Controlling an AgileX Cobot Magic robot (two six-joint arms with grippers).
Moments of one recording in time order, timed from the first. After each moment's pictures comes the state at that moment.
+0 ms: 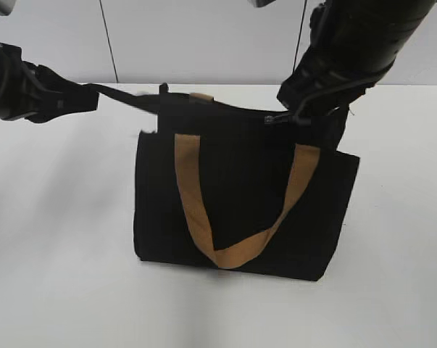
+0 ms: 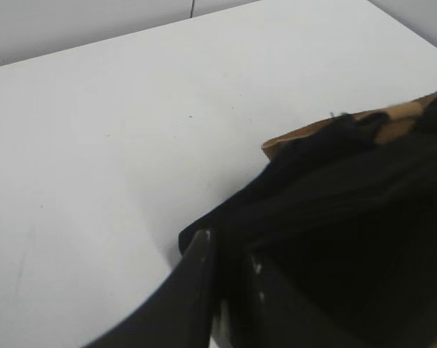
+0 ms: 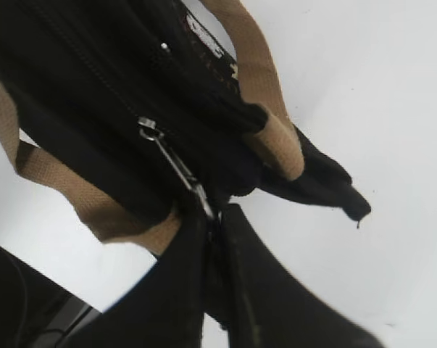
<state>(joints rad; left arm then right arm) -0.16 1.42 -0.81 1.75 -0.61 -1.61 0.63 1.60 -1.43 -0.11 1.16 -0.07</state>
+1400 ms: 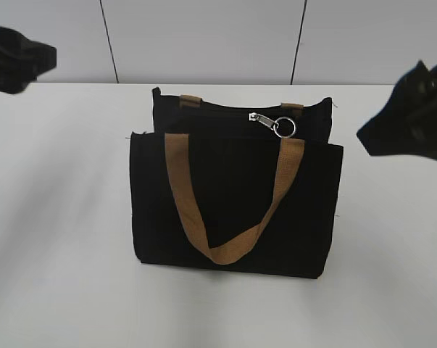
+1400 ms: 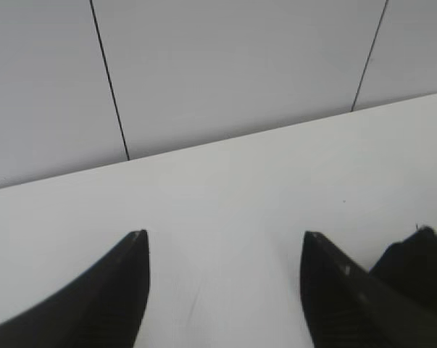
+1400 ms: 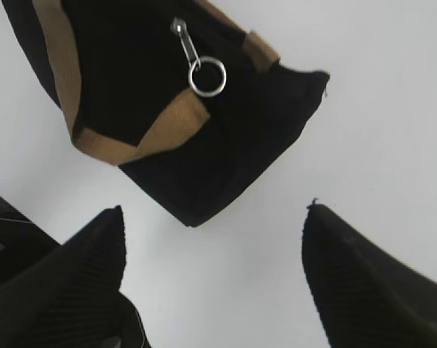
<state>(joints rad) -0.28 1.22 -0.75 1.75 -0.12 -1.69 0.62 1.15 -1.11 -0.04 1.00 -0.09</state>
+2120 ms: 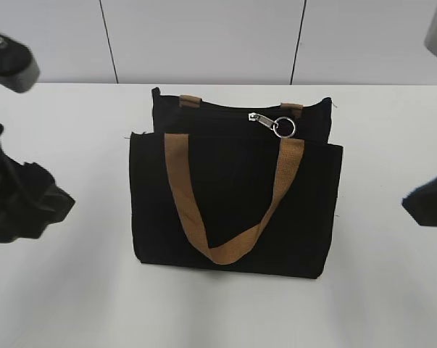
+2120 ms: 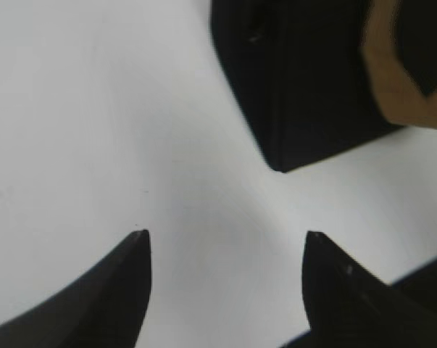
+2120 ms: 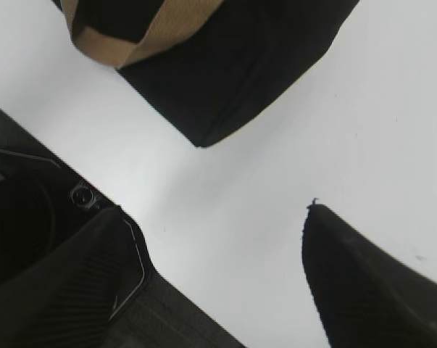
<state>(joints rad) -0.85 1.14 -0.80 0.34 0.80 -0.41 0.62 1.05 -0.97 -0.02 1.09 -0.15</state>
